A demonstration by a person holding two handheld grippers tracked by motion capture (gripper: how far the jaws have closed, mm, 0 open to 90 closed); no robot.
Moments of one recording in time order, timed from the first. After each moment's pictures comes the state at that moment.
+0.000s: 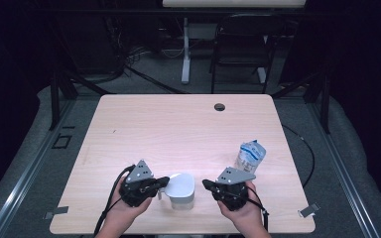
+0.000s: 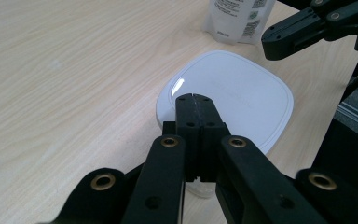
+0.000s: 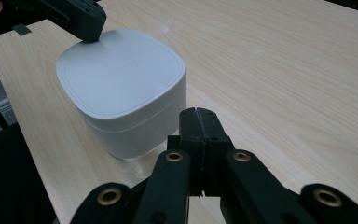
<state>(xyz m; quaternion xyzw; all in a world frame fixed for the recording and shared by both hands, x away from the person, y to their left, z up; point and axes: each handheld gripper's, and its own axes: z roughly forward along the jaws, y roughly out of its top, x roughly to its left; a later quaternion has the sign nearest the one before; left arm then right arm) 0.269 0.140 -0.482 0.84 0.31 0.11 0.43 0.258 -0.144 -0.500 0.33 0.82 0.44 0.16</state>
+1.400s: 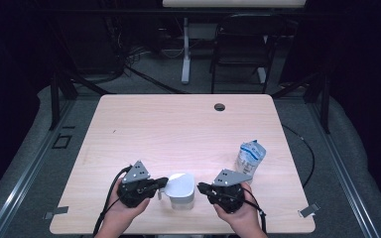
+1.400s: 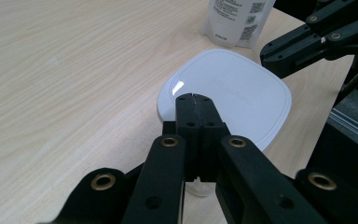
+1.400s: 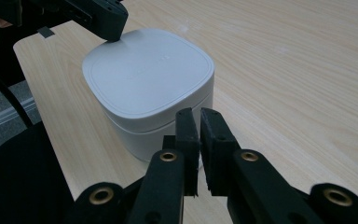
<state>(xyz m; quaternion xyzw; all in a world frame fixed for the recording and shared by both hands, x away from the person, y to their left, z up) 0.268 0.146 -0.484 0.83 0.31 0.10 0.45 0.256 -0.136 -0.504 0.32 0.82 0.46 0.13</state>
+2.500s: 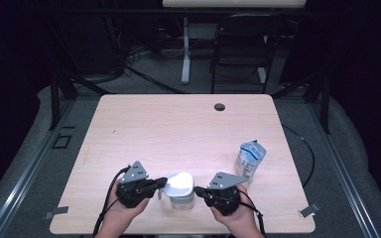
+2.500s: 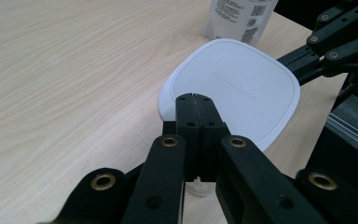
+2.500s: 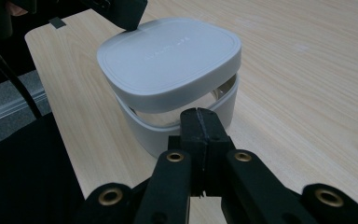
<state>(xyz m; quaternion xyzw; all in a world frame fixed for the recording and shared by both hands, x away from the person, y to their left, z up) 0.268 0.149 -0.486 0.83 0.32 0.09 0.45 0.253 -0.127 -0.509 0.30 0.83 0.45 0.12</state>
